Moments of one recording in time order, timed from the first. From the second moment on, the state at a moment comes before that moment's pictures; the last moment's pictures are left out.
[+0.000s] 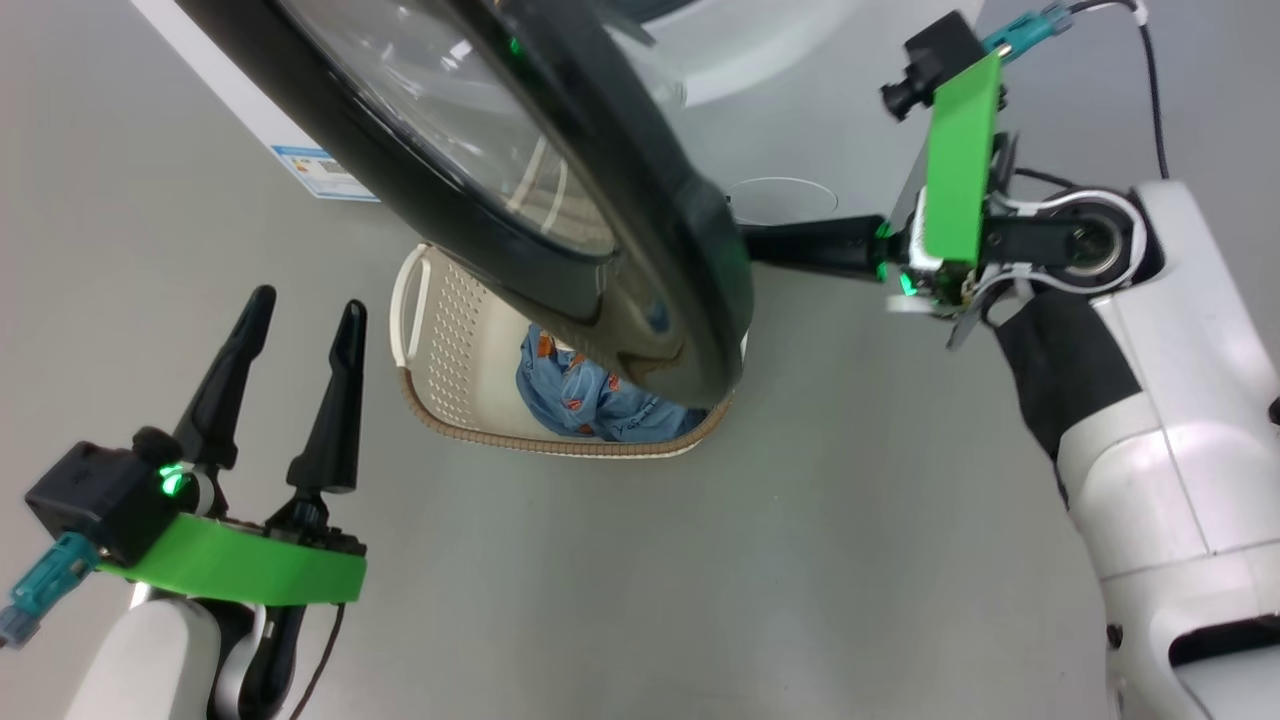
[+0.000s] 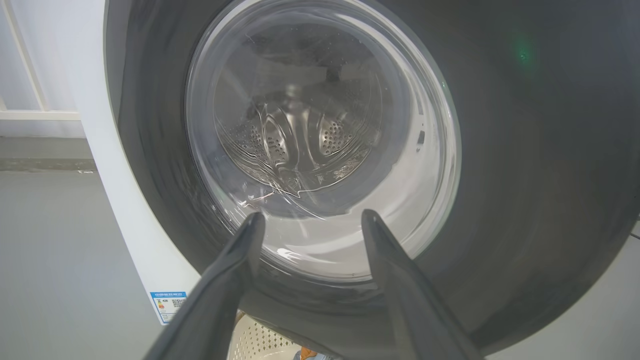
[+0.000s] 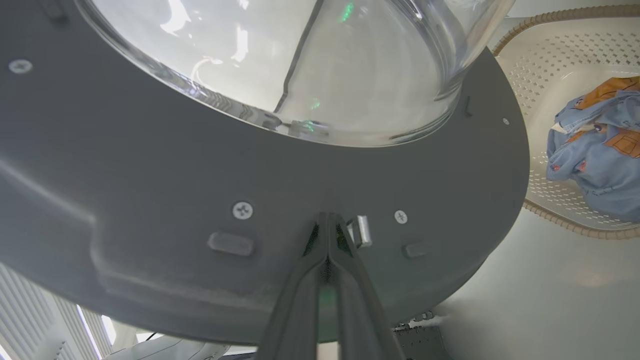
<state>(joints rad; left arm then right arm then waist) -0.30 0.24 -0.21 0.00 -0.47 -0.13 -0.26 -1.01 -0.08 0.09 0.64 1.28 0.13 1.20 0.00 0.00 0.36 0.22</state>
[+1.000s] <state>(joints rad) -0.30 0.23 -0.19 0.02 -0.47 -0.13 -0.26 -0.98 -0.09 0.60 0.60 1.69 0.13 1.00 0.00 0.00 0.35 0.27</state>
